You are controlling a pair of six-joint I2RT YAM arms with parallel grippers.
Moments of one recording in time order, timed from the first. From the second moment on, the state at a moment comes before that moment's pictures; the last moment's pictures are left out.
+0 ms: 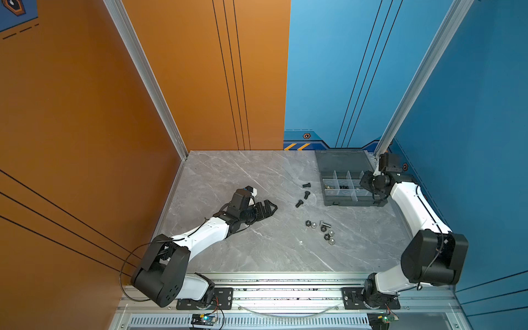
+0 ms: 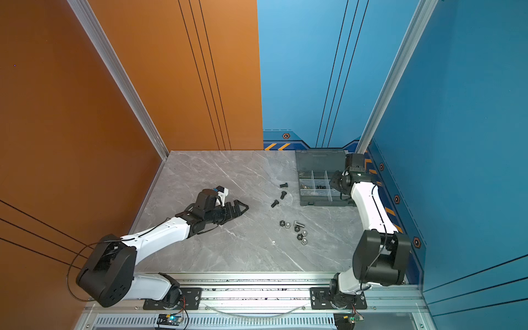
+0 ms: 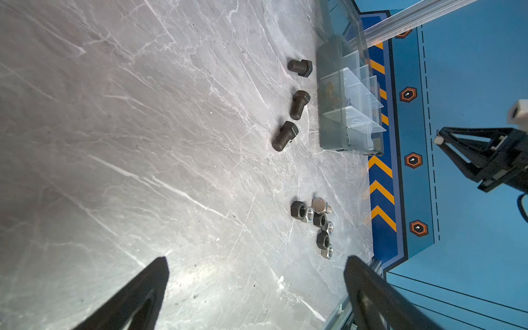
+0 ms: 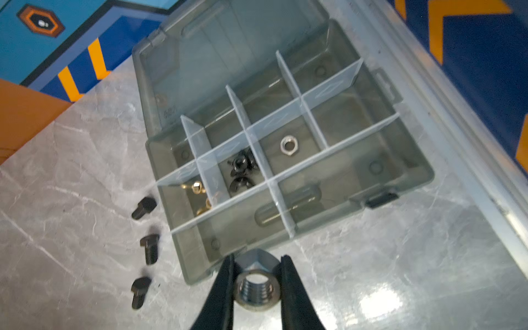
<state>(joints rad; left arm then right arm) -0.48 1.39 0.70 0.02 0.35 -0.83 -0.15 1.56 1.33 -0.71 -0.05 0.42</state>
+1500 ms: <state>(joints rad) -0.47 1.39 0.70 0.03 0.37 -0.84 -0.21 2.14 1.71 -0.75 -0.09 0.38</state>
